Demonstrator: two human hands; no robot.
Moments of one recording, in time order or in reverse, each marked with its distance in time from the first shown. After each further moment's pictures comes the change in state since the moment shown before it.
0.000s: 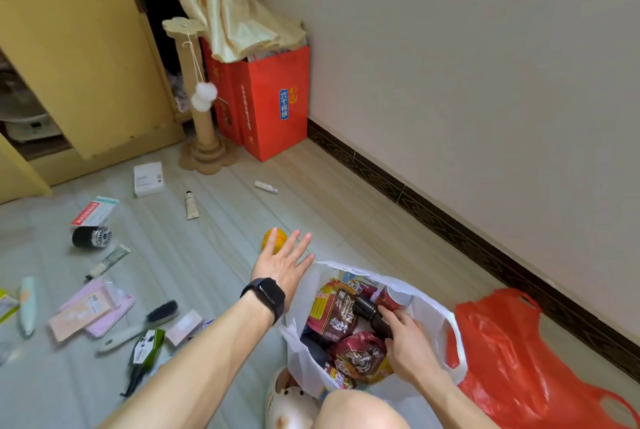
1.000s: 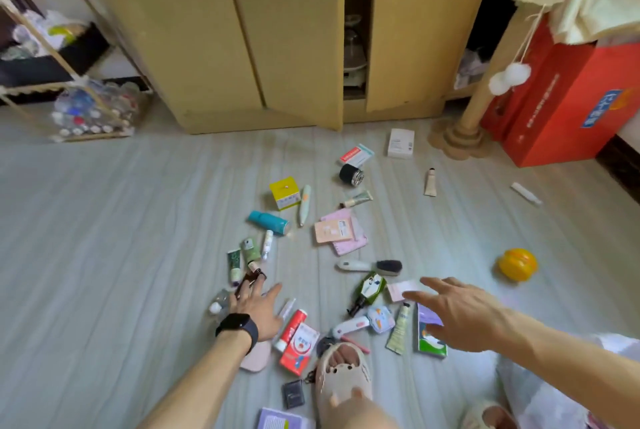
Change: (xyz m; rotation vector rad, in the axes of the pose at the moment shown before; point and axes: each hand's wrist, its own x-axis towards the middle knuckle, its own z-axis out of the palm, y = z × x) left_hand -0.315 -0.115 0.337 -0.928 -0.448 -0.947; right_hand -0.013 -0.358 0.027 -0.782 -0.337 -1.030
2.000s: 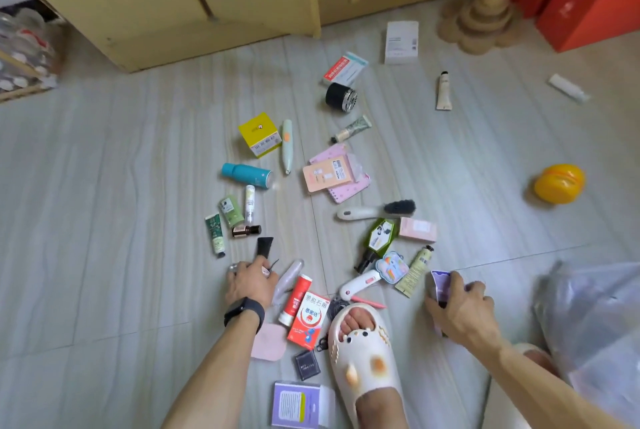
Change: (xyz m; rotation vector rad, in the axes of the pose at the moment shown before) left_hand 0.104 -0.013 0.088 -0.275 0.154 -0.254; right_hand 0.098 -0.033 0.199 0.632 0.112 0.741
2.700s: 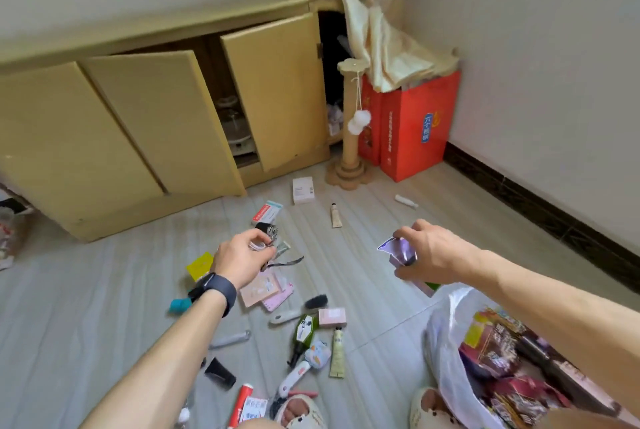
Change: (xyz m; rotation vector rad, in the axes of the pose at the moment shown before) left_hand -0.140 0.210 -0.255 -0.357 0.241 0.604; right_hand -0.107 0.054 -0.336 -0.084 0.254 -0.414
